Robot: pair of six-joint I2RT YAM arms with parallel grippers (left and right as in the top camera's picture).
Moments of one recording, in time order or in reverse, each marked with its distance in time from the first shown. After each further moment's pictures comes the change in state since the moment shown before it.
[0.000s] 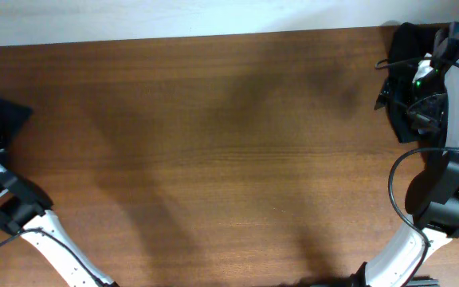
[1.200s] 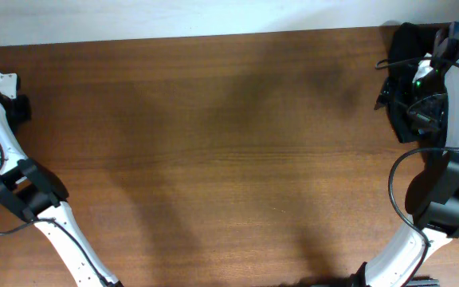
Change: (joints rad) left arm -0.142 0.000 -0.020 0.229 -0.019 0.013; right arm 0.000 0.000 0.000 0.000 0.000 0.000
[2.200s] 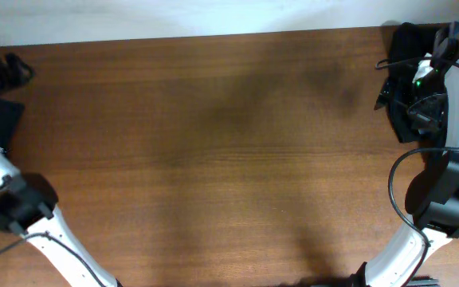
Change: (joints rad) left arm -0.012 -0.452 -0.008 -0.378 0.409 -0.224; right arm 0.000 0.000 0.000 0.000 0.000 0.000
